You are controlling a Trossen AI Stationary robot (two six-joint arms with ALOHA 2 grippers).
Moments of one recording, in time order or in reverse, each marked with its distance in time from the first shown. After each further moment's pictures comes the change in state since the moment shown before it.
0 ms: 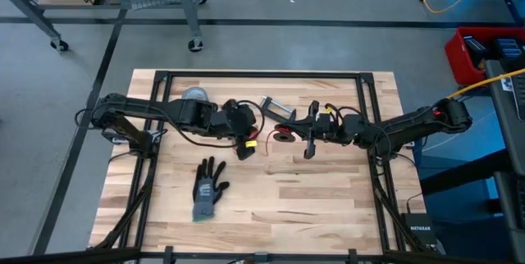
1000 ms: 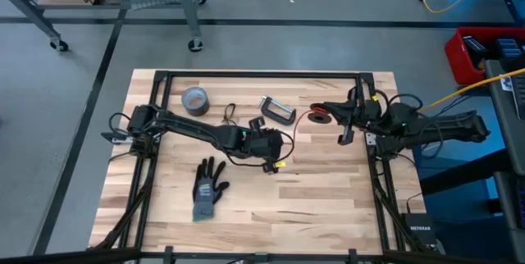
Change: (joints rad) left arm -0.026 0.358 0.000 0.247 -0.176 0.155; right arm 0.000 -0.627 0.000 -0.500 0.111 -0.131
